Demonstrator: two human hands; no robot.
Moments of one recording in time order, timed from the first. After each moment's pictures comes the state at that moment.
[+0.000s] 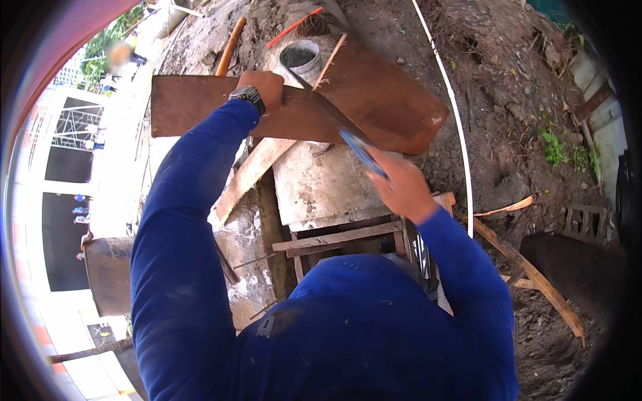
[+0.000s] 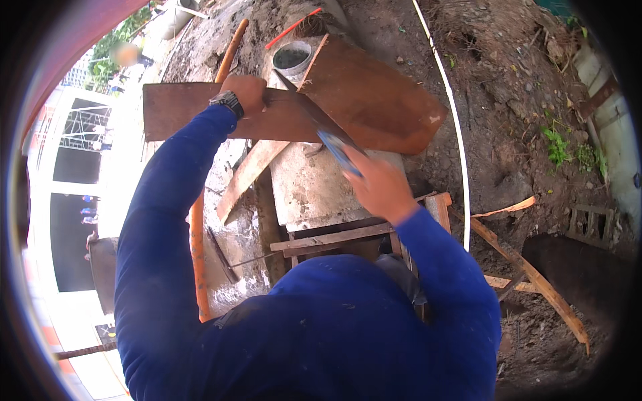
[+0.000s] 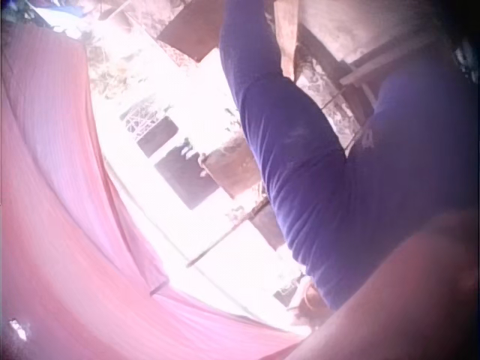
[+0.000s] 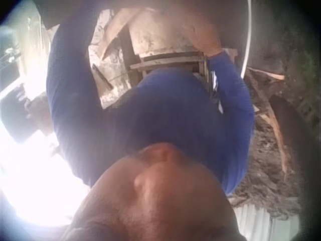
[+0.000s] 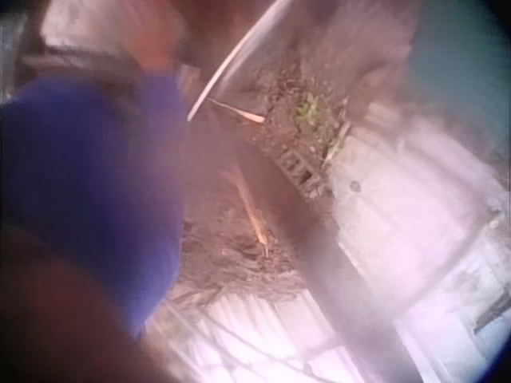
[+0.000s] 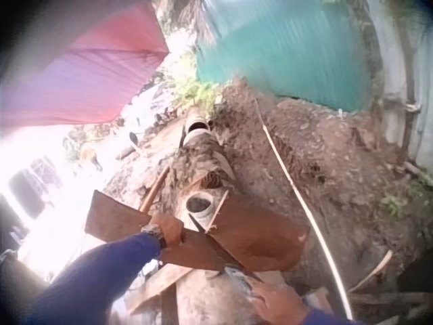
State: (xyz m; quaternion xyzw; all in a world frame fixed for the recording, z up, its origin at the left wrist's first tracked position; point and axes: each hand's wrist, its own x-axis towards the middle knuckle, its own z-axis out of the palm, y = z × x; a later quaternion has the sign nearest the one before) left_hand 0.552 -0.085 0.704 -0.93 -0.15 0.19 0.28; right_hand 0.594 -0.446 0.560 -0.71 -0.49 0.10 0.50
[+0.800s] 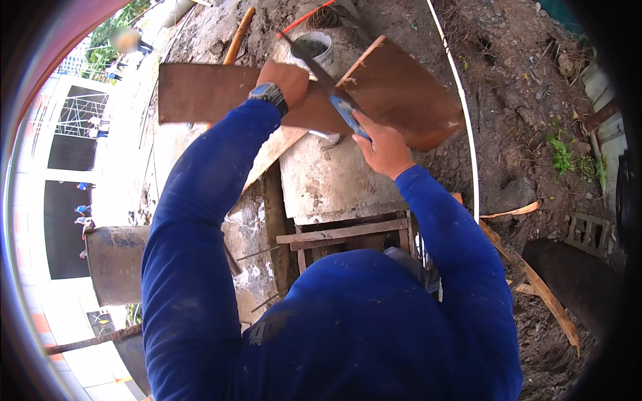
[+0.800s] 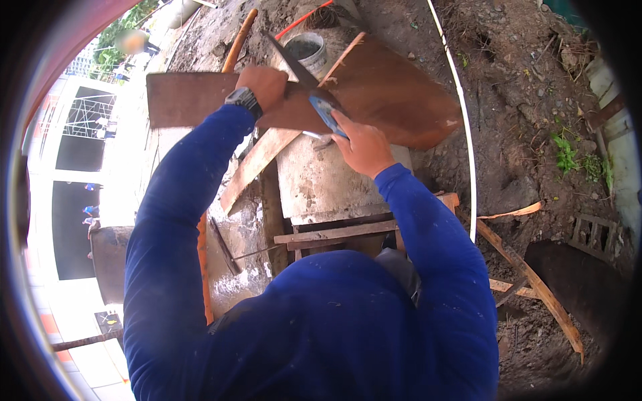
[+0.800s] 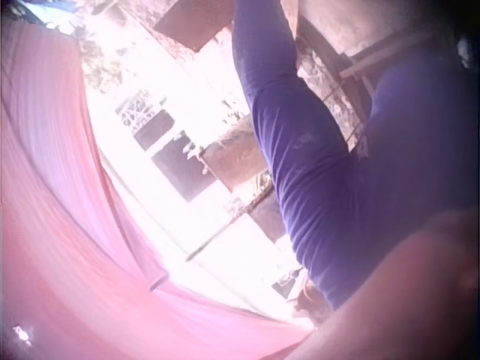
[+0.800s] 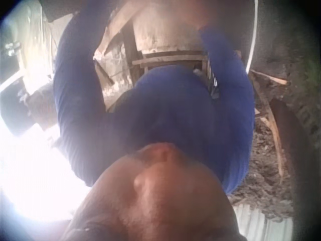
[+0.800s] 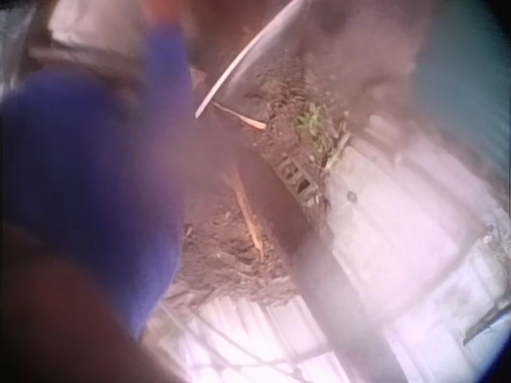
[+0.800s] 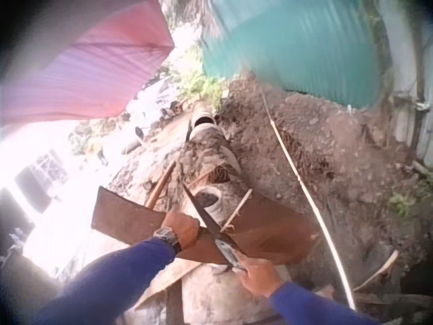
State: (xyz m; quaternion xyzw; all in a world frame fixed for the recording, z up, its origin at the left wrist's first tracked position) left_hand 0.558 -0.109 0.696 -0.94 -0.12 0.14 0.29; right_hand 0.619 -0.341 0.515 -0.70 -0.50 0.06 0.51
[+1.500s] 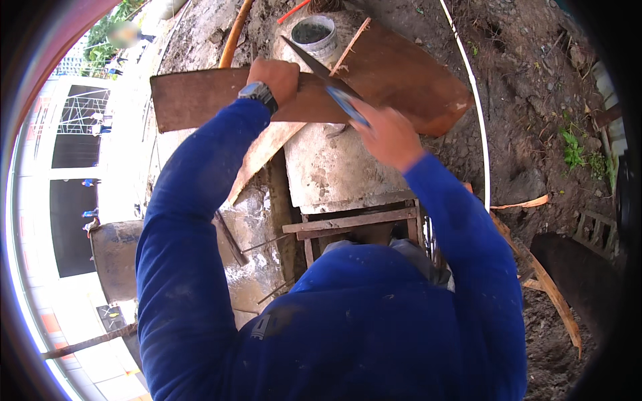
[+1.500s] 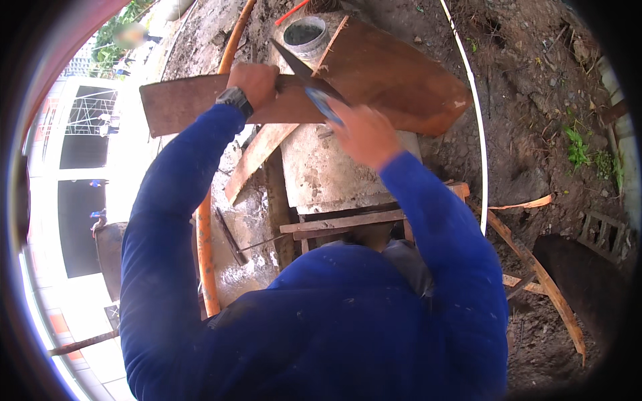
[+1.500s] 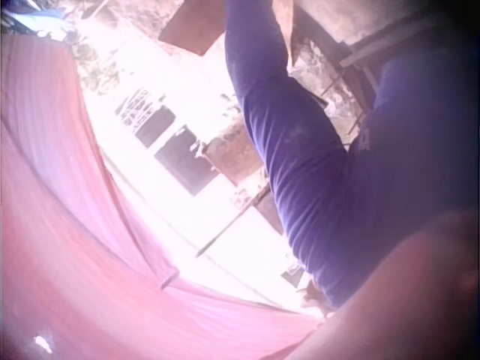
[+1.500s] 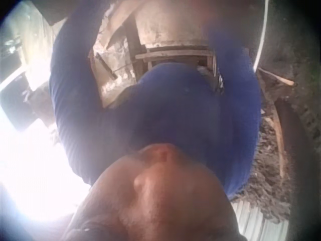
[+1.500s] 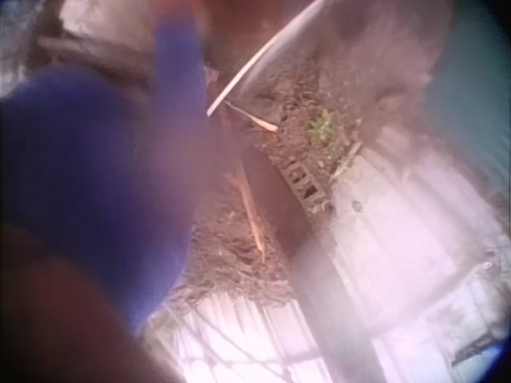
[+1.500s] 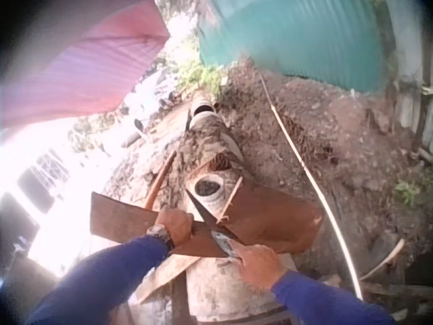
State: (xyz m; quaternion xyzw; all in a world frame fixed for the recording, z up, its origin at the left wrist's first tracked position) left_hand 0.536 -0.078 0.671 -0.94 -0.13 0.15 0.29; right_hand 0.617 -0.336 0.546 -0.74 -0.50 0.08 0.44
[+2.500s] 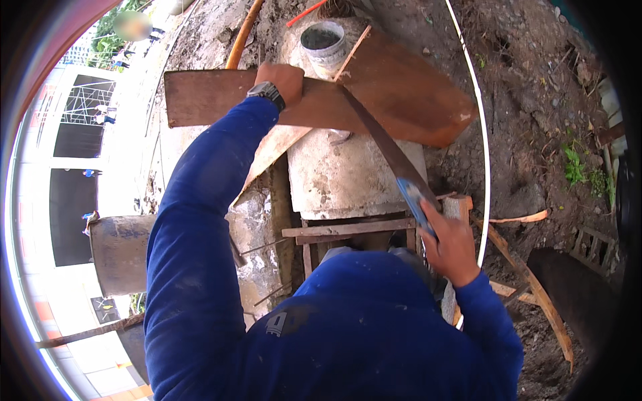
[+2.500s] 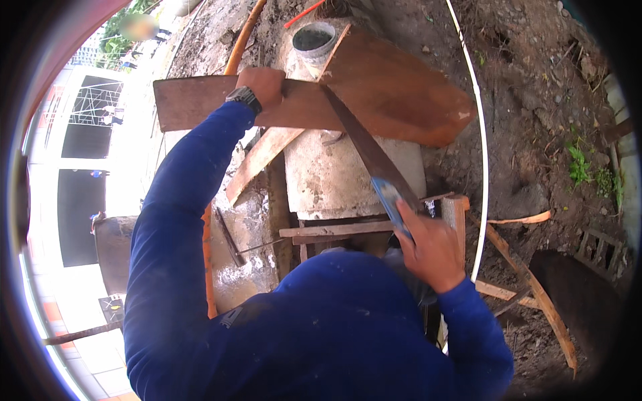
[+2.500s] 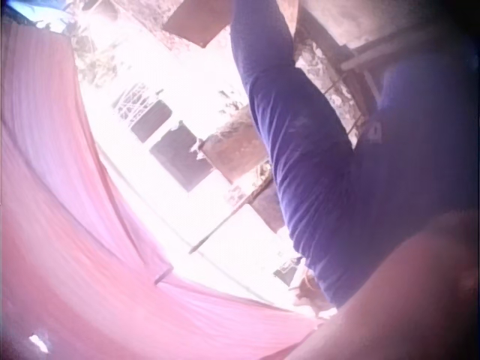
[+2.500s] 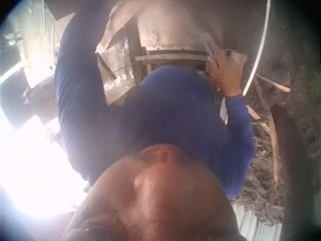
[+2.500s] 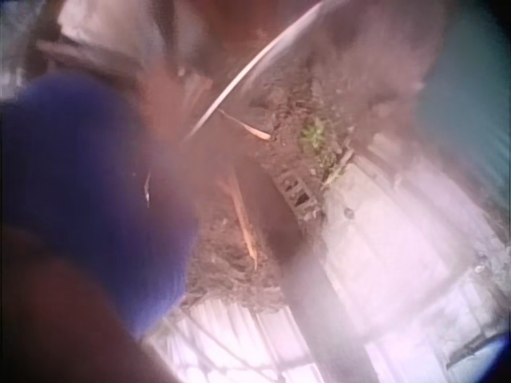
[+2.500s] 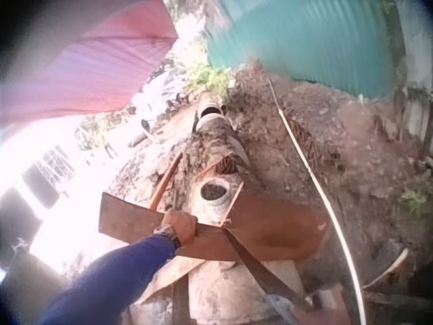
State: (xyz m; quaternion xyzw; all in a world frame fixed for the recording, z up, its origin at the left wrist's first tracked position) left_hand 0.551 -0.062 0.673 -0.93 -0.17 0.18 0.27; right_hand 0.577 -0.521 0.549 -0.74 -0.49 0.12 0.43
